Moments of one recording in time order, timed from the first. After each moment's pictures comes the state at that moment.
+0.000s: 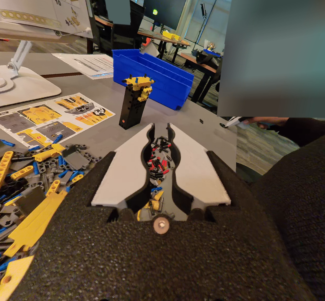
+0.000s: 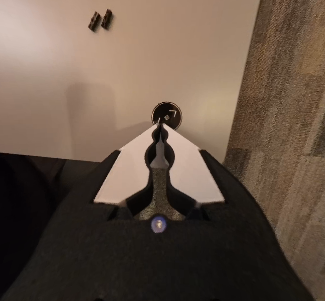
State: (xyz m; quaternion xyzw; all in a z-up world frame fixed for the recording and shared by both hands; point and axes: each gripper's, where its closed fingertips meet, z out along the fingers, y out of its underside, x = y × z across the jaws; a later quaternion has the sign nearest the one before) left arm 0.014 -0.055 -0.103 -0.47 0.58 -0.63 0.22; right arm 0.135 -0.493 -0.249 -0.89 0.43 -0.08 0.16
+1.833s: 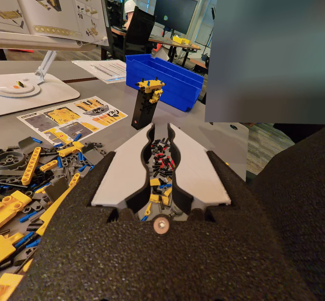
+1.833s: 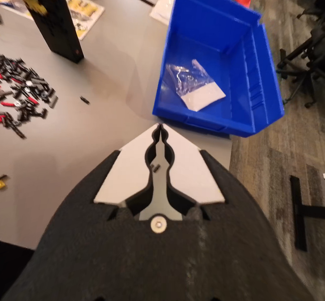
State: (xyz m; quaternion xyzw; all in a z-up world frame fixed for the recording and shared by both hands) left arm 0.005 -0.041 -0.079 -0.47 0.57 -0.62 0.25; right arm 0.192 -0.349 -0.110 -0.85 0.25 -0.26 0.39
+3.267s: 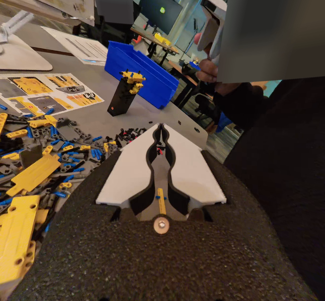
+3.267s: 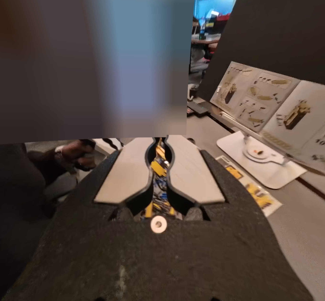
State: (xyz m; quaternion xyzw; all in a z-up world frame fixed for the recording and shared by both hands) left arm -0.039 -0.034 -0.059 -0.51 0.53 -0.67 0.13; right arm 0.056 -0.065 0.062 -0.74 -0.02 0.09 0.66
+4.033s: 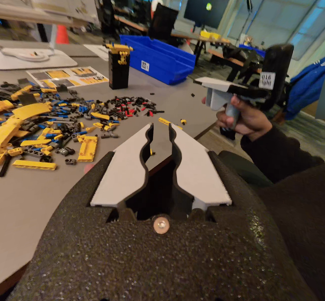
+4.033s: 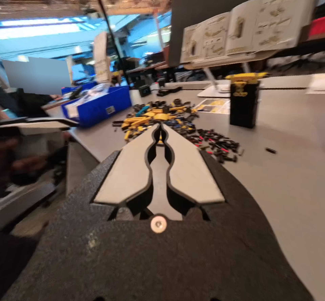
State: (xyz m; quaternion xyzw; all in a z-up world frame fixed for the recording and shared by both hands) left arm -0.165 -0.138 -0.092 -0.52 0.56 -0.56 0.32; right arm -0.034 -0.233 -0.086 -0.68 0.15 0.01 0.71
